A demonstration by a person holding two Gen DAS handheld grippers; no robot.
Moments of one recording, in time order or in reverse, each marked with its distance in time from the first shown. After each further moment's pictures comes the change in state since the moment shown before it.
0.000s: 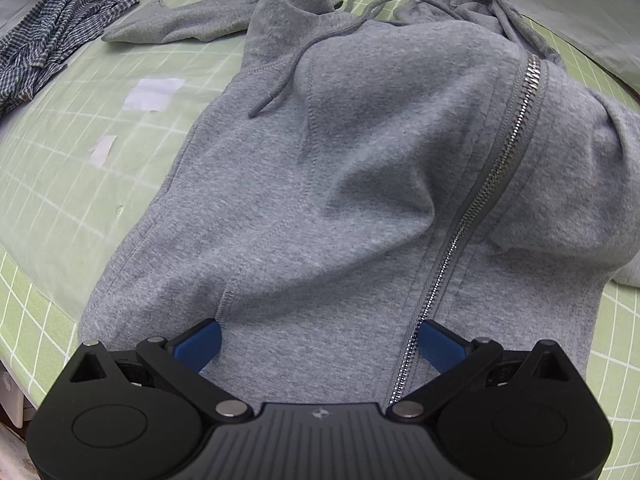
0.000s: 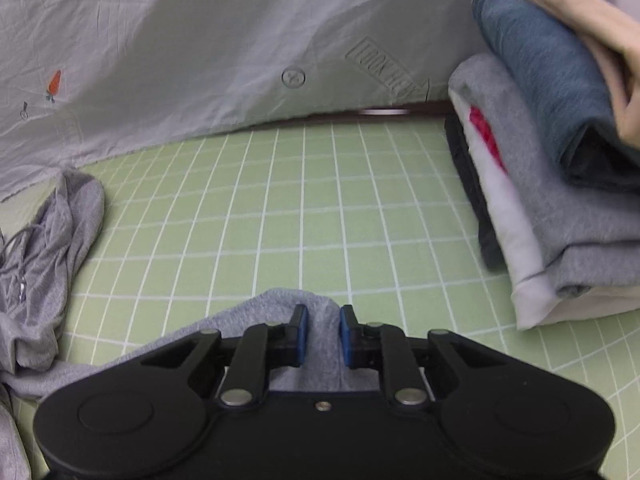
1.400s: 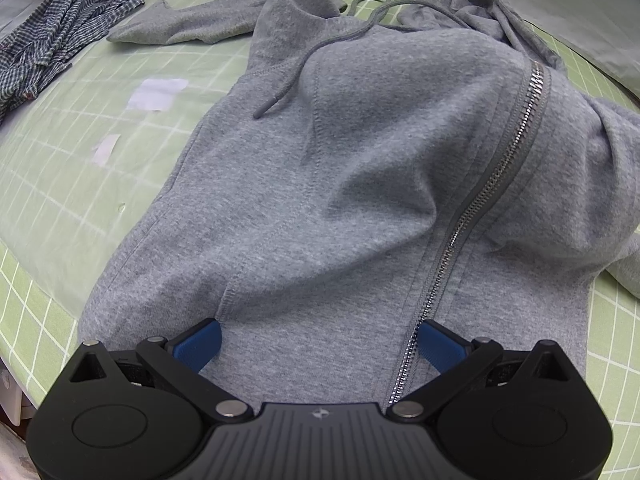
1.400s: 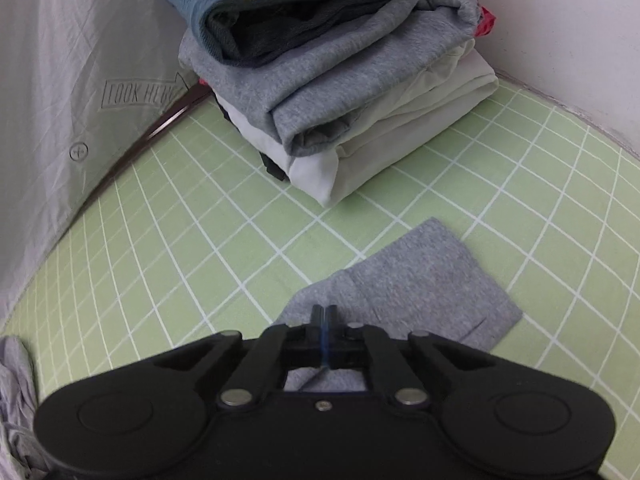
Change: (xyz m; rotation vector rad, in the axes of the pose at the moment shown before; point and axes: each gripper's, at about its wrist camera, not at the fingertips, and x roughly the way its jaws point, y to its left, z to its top) left arm -0.029 -0.047 0.001 -0.015 -0.016 0.004; right arm -0.018 -0.088 -0.057 0.666 0.047 -0.256
